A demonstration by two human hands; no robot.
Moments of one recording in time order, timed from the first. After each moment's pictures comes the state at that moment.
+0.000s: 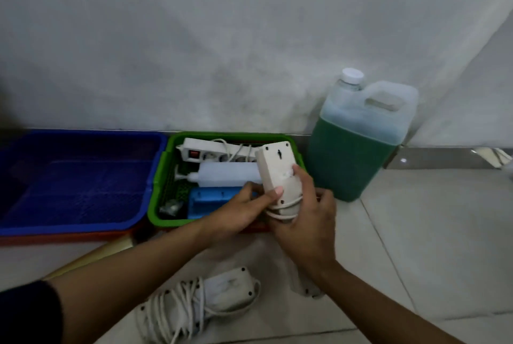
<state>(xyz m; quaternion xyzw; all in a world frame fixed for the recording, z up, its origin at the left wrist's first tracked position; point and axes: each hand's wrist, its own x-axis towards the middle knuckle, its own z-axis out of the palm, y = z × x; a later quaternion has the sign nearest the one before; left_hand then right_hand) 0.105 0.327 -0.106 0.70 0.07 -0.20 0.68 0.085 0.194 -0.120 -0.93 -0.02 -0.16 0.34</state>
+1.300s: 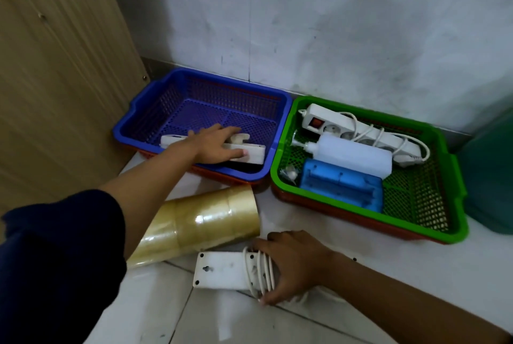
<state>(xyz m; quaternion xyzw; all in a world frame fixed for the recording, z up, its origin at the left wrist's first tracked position) 0.104 0.611 -0.168 0.96 0.15 -0.16 0.14 0.065 0.346 -0.206 -0.78 -0.57 0.25 0.01</state>
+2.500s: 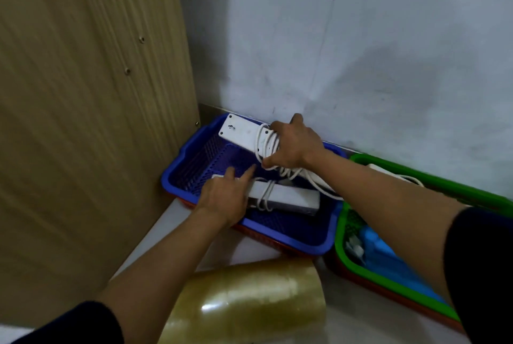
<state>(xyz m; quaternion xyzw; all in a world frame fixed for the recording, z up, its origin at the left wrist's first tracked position) 0.069 0.658 -0.172 0.98 0.18 -0.04 0.01 0.216 0.571 -0.105 -0.92 -0.39 0.07 0.07</state>
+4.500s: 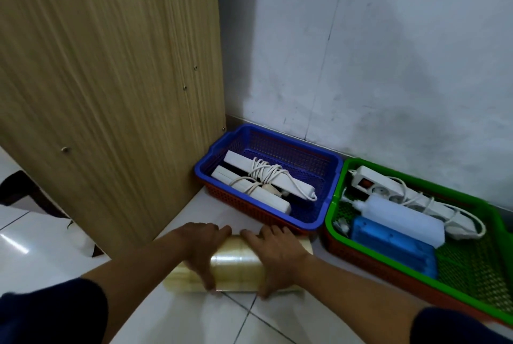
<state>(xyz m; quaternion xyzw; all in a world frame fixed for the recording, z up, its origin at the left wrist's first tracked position) -0.066 0.636 -0.157 0.94 0.08 -0.33 0.03 0.038 0.472 -0.176 -0.78 -0.61 0.13 -0.09</state>
